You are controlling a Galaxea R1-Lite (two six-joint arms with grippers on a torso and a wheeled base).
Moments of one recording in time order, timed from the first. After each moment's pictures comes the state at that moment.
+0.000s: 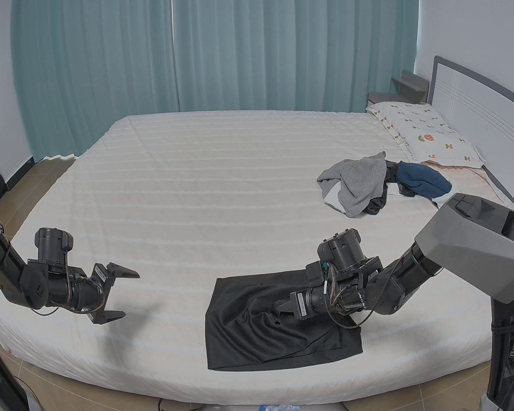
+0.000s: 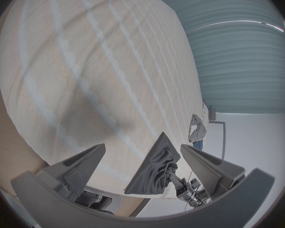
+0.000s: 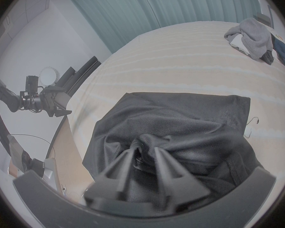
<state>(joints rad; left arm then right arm) 0.11 1.93 -0.56 -0.50 -0.53 -0.98 0.58 2.31 -1.08 -0.45 0.27 0.25</state>
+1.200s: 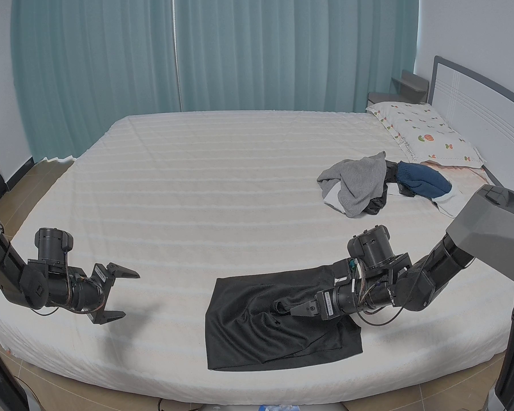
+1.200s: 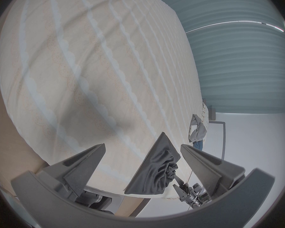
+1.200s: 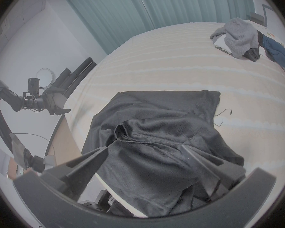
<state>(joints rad) 0.11 1.93 -0.56 -0.50 -0.53 -0.98 0.51 2.18 -0.92 -0.44 0.30 0.22</state>
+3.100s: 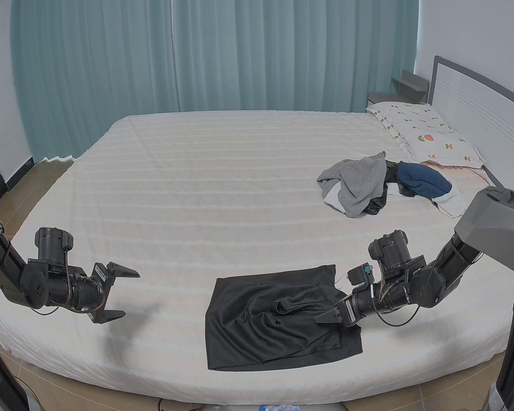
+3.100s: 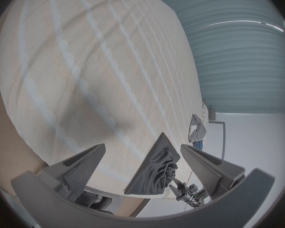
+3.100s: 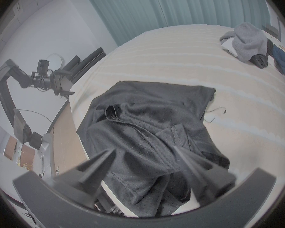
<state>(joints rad) 0.11 1.93 -0.56 -0.50 -0.53 -0.98 0.39 2.21 -0.86 -0.45 0.41 -0.04</state>
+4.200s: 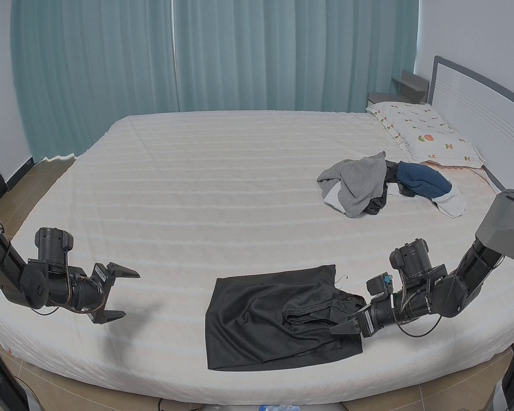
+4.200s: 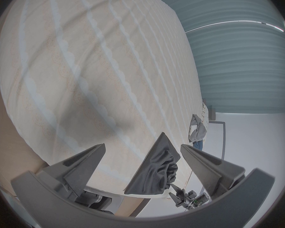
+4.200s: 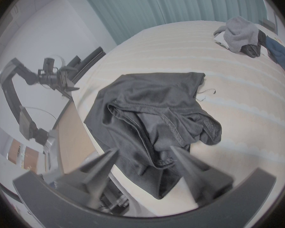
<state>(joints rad) 0.11 1.93 -0.56 -0.50 -0.53 -0.98 0.36 2.10 -0.69 -0.51 0.45 0.02</state>
